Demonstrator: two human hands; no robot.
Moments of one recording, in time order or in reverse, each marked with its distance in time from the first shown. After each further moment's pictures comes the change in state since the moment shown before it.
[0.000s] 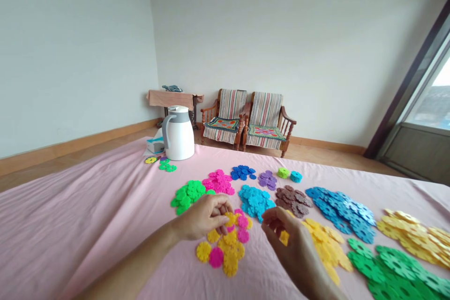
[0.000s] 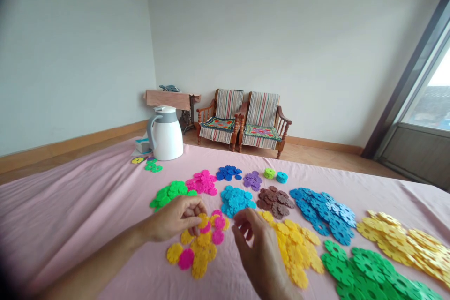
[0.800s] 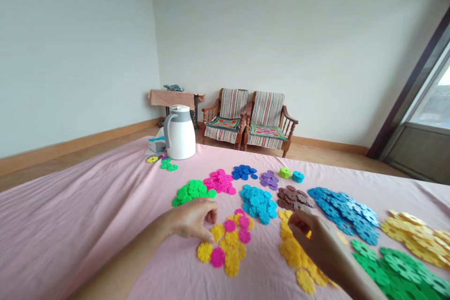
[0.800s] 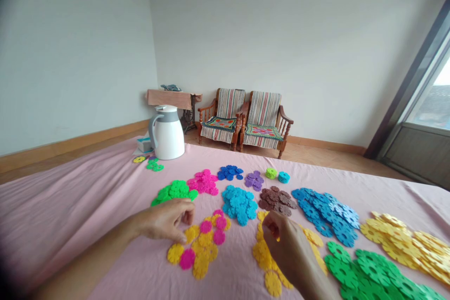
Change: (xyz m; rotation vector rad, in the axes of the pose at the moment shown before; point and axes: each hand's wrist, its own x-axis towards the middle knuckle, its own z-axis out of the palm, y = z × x) left_hand -0.005 -0.012 -0.030 0.693 -0.115 -0.039; right_hand 0.003 0.051 -0.034 -0.320 -0.064 0.092
